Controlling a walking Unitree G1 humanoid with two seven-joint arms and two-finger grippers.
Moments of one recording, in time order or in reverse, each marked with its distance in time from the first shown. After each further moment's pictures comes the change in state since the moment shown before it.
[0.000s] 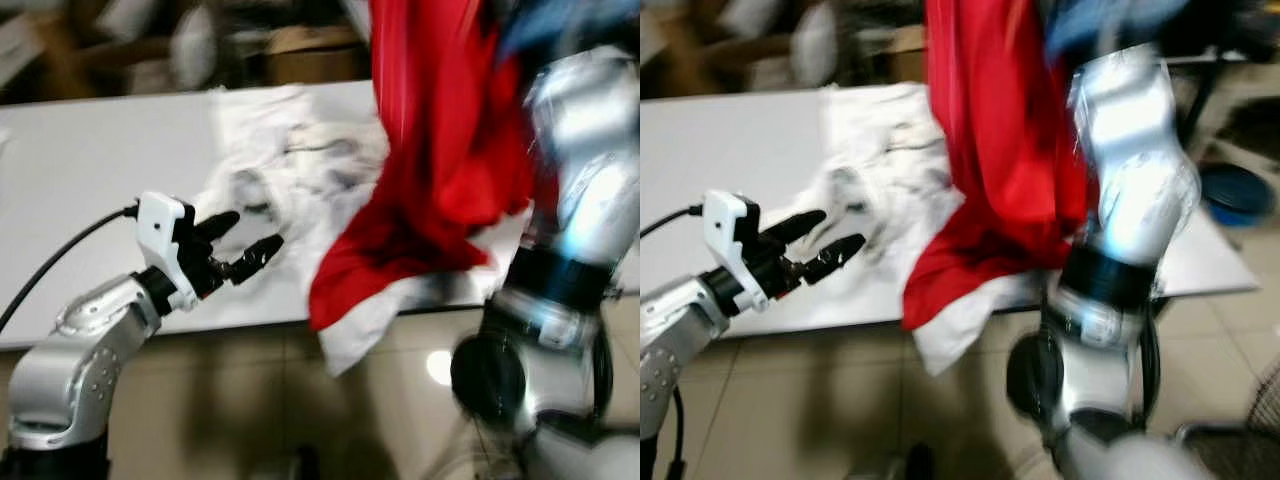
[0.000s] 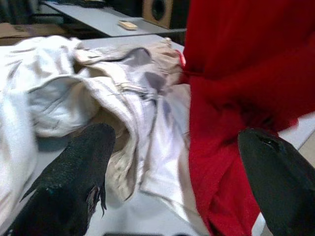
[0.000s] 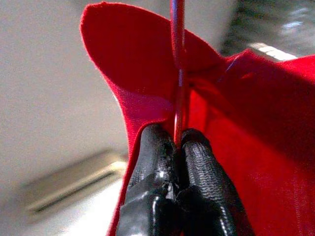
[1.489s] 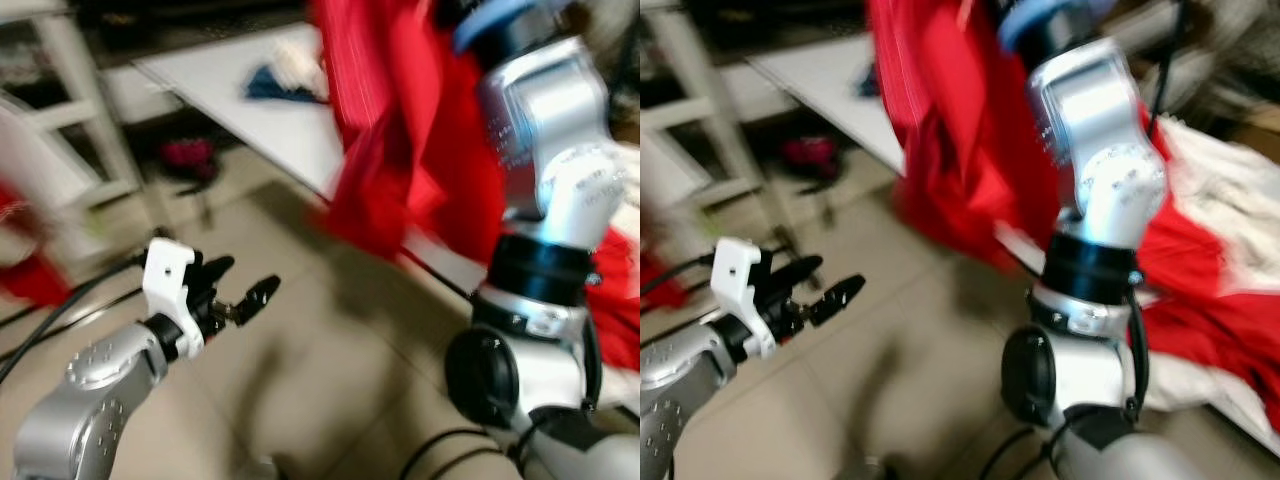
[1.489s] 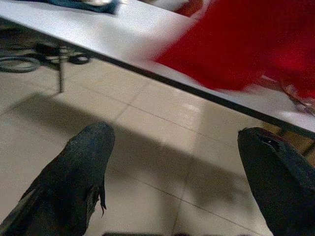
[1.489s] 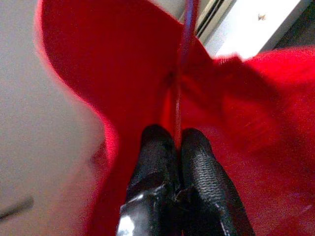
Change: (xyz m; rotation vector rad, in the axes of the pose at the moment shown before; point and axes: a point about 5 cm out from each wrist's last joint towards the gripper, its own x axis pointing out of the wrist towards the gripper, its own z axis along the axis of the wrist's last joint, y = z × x) left arm -0.017 -0.015 -0.039 -0.069 0.106 0.110; right arm -0.007 -0.017 -0.023 0.112 0.108 -0.055
